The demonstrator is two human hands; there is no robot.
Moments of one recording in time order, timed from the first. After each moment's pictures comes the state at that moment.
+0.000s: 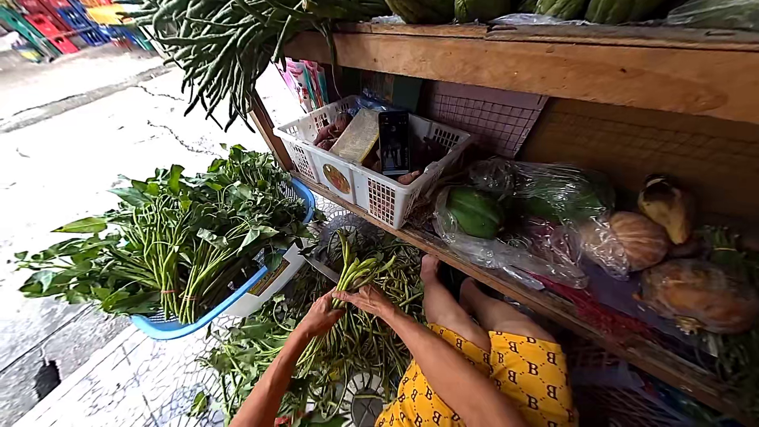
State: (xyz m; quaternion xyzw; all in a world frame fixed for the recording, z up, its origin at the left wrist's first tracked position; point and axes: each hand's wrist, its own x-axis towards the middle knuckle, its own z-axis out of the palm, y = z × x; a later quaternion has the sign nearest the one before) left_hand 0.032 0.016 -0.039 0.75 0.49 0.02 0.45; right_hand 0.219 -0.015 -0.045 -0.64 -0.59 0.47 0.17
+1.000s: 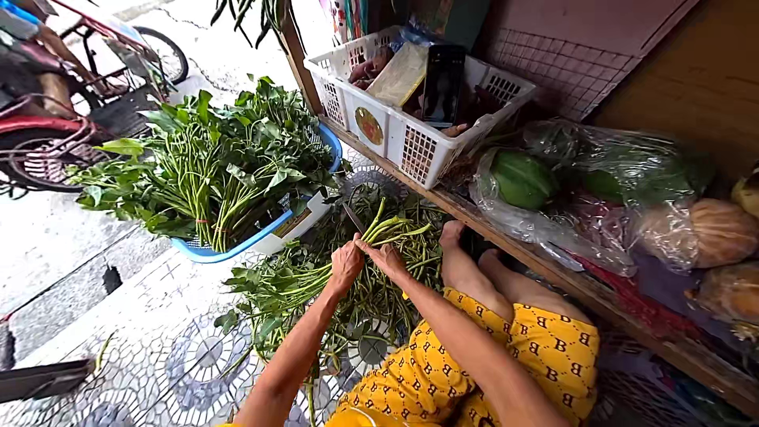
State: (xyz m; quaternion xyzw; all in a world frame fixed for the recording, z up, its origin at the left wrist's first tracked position) left_hand 0.080 -0.003 -0.028 0.73 0.65 -0.07 0.20; right_hand 0.200 -0.032 -0.025 -0.72 -0.47 0.49 0.16
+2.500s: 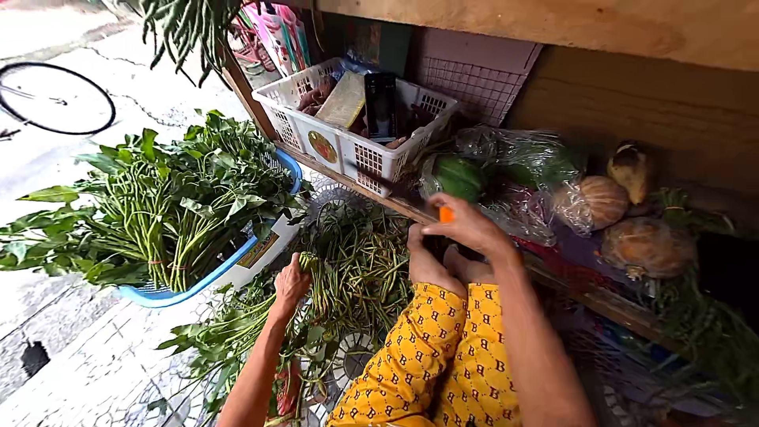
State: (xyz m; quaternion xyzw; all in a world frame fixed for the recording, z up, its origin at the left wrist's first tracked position) left_hand 0.017 0.001 -0.011 0.71 0.67 0.00 0.22; right_hand 0.380 -0.127 0.142 -0.68 -0.60 0.30 0.31
